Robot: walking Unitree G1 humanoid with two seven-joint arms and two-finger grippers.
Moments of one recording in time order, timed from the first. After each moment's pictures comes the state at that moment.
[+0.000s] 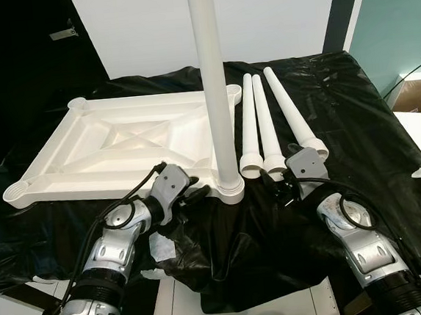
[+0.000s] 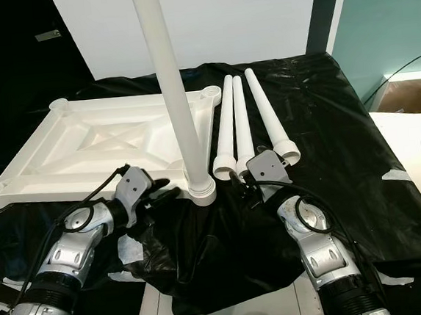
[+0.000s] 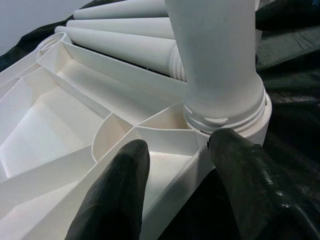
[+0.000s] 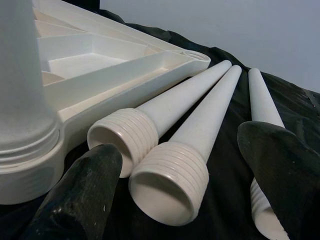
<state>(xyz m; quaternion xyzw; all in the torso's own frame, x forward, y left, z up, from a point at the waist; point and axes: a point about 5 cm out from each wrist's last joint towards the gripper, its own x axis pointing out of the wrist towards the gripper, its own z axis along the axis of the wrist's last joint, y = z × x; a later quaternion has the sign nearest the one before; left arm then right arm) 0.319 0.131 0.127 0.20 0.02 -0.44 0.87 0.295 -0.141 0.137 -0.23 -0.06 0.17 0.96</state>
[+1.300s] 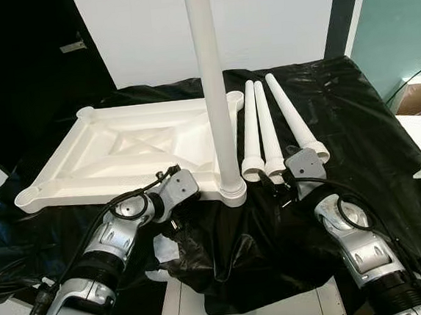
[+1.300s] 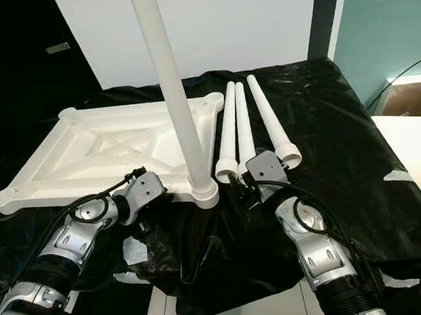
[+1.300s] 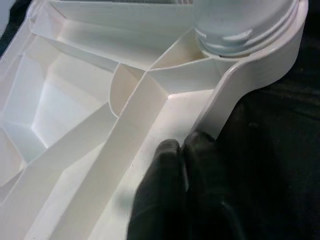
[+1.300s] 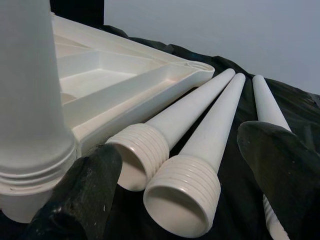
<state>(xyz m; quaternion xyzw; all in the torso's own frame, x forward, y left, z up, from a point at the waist) 0.330 0.132 0.107 0.34 0.12 -0.45 0.82 0.296 -0.139 0.134 -0.21 -0.05 0.17 0.96</state>
